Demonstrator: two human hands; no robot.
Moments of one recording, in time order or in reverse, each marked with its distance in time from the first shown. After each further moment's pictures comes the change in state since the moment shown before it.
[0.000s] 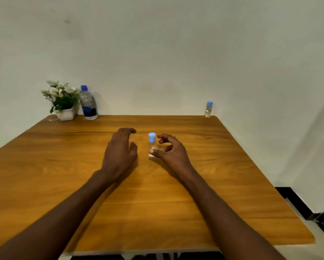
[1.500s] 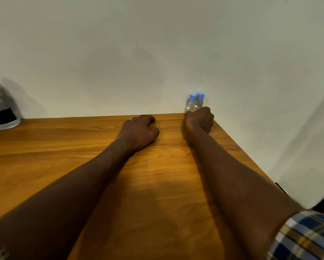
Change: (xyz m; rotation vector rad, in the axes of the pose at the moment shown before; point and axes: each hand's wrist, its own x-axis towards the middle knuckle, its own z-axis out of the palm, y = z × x) left_hand 0.206 0.011 0.216 0.070 -0.440 0.129; right_hand 0.261 0.106 -0.111 -0.441 0.786 0.471
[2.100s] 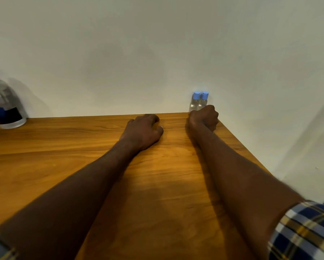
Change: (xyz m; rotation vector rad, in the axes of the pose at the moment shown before) left_hand -0.001 0.001 -0.001 -0.006 -0.006 -0.012; right_hand 0.004 -0.004 0.005 -0.085 0.027 0.006
